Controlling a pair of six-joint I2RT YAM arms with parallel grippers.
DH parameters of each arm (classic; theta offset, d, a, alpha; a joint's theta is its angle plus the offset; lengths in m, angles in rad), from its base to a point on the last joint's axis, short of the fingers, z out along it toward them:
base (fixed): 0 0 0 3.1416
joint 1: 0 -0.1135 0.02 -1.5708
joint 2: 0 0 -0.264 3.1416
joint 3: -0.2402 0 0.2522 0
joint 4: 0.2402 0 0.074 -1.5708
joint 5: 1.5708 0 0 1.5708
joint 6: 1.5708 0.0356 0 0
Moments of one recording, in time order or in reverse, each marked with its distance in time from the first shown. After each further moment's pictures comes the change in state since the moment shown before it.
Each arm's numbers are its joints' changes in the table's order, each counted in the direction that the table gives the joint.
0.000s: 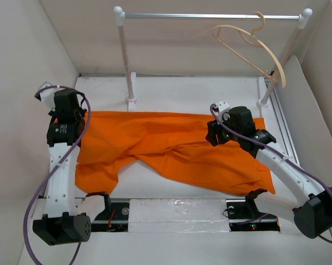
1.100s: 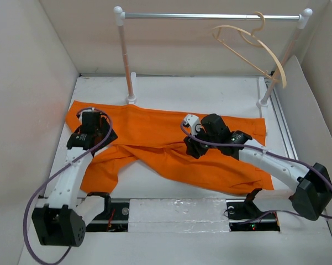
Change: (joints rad) left arm 0.150 0.017 0.316 0.048 0.308 0.029; right arm -0.286 -0.169 -0.032 -0.047 -0.057 -0.081
